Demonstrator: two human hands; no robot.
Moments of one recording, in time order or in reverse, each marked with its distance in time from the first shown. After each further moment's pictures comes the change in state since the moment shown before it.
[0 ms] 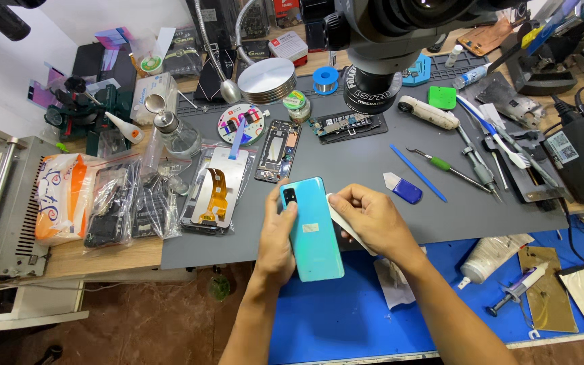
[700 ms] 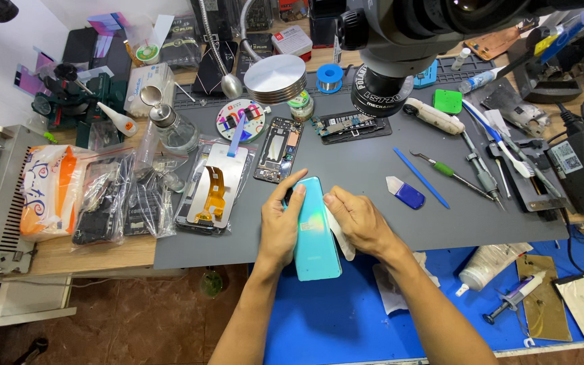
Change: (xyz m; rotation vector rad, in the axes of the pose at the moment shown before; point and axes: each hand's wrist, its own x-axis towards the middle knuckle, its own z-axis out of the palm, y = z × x) left_hand 0.021 0.028 0.031 0.329 0.169 0.127; right_hand 0.049 0.070 0.002 -0.350 -0.109 -0.316
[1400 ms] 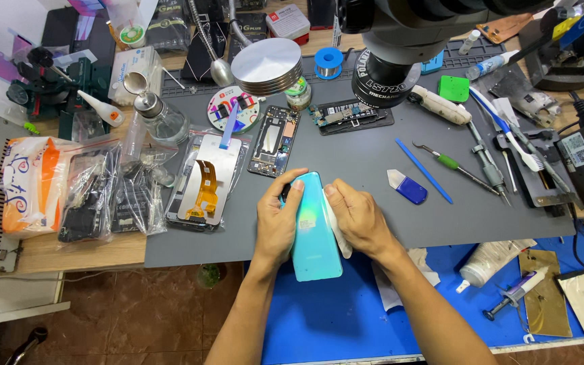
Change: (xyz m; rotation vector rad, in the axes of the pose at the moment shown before) left_hand 0.007 -0.007 0.001 -0.032 0.010 0.027; right_hand 0.000 -0.003 0.006 -0.028 0.109 0.025
